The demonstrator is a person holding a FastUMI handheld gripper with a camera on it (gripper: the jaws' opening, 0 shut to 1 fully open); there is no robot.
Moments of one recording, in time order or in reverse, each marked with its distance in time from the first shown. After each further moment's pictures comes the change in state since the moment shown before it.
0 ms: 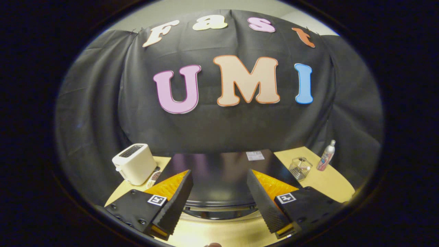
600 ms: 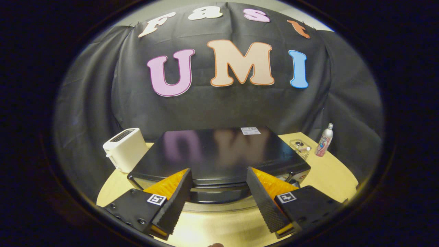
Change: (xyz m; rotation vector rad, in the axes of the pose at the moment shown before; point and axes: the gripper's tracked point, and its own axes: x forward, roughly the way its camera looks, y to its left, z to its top) arm 0.002 -0.013 -0.051 0.000 0.062 -0.043
